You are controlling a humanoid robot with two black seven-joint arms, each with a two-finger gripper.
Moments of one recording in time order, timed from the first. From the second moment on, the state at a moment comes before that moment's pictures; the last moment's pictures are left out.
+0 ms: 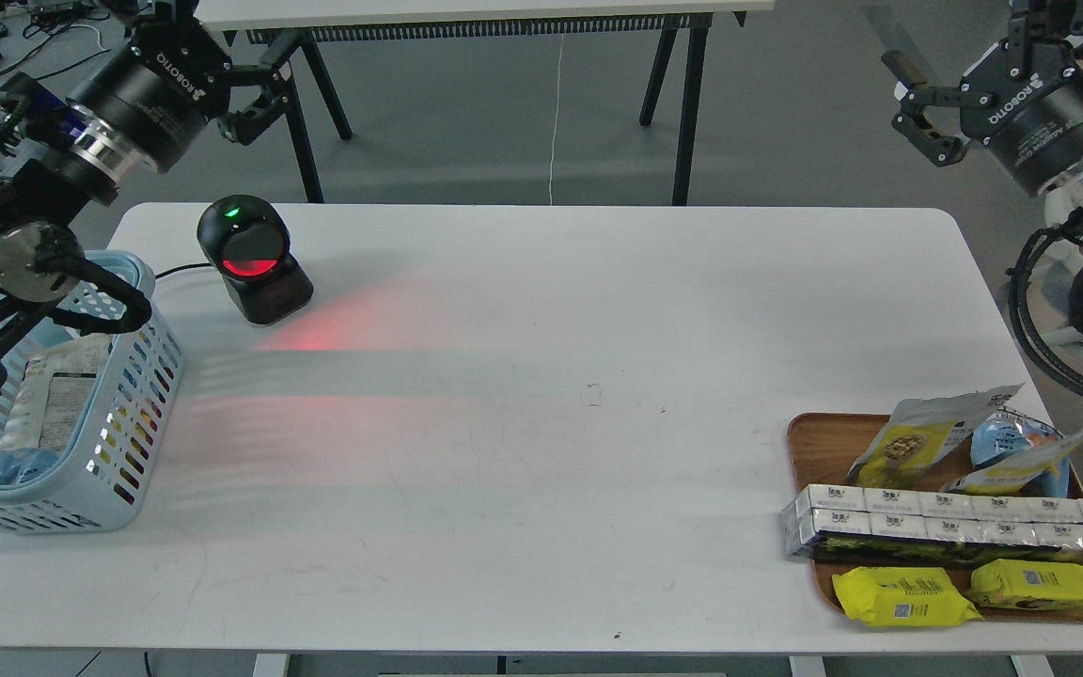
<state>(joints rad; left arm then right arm) -1.02 0.63 -0.33 -0.92 -0.04 -0.49 -0.49 0.85 -0.73 0.62 1.00 -0.03 0.49 0.37</state>
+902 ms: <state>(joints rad) -1.02 0.61 -0.42 -0.94 -0.05 -0.49 -0.49 1.12 -0.92 0.11 1.22 0.04 0.49 0.36</state>
